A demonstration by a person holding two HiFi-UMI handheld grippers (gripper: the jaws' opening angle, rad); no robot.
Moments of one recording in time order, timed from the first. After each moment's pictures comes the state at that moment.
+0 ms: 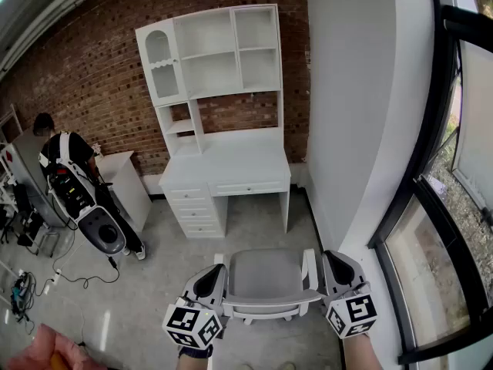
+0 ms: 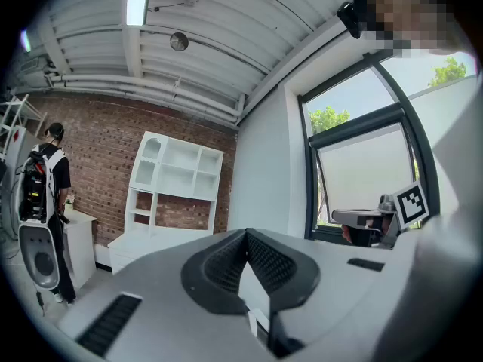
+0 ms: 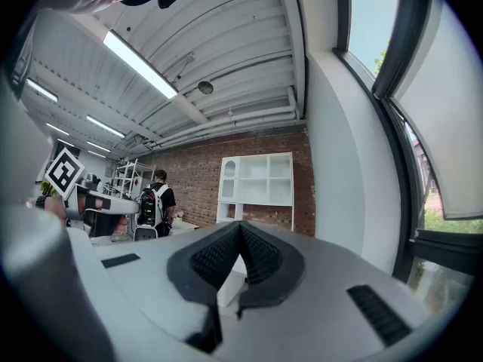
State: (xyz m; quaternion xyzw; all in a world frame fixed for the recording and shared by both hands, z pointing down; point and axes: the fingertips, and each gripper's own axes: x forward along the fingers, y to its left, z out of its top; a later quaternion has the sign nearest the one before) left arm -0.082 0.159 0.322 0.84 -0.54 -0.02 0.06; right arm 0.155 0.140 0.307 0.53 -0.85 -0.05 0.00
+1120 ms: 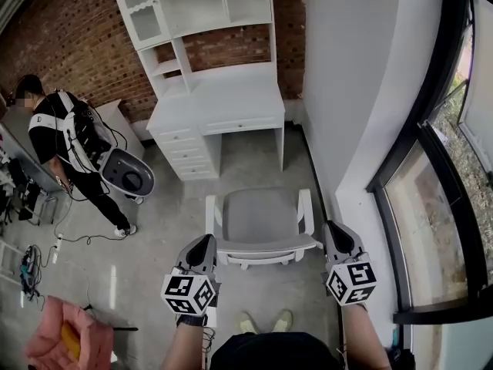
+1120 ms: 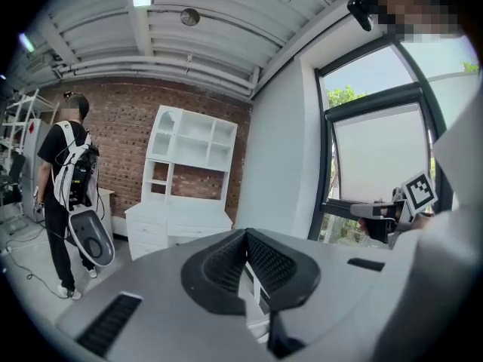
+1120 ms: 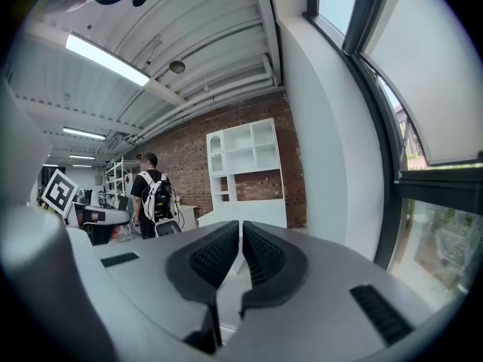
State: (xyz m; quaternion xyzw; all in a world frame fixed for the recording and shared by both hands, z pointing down) left arm -0.080 0.168 0.441 0.80 -0.58 0.04 0.13; right arm 0.208 0.146 0.426 0.55 -0.83 0.08 0.04
